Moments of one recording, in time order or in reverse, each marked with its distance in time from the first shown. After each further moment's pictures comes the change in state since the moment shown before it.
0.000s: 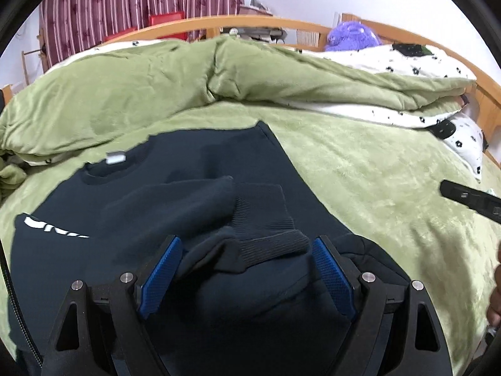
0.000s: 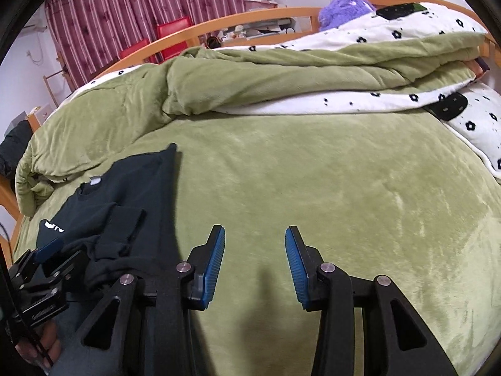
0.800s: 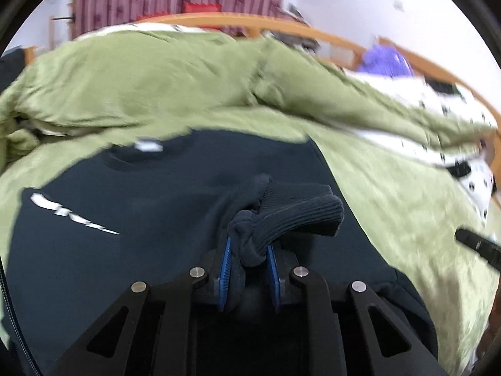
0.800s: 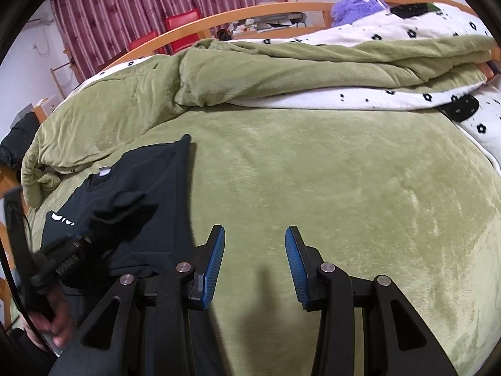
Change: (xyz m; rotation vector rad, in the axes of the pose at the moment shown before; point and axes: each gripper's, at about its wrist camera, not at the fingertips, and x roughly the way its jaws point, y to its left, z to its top) left arm -0.011 0.074 0.012 -0.184 -0.041 0.030; right arm -0.003 0.035 -0.001 -0.050 0.021 0.038
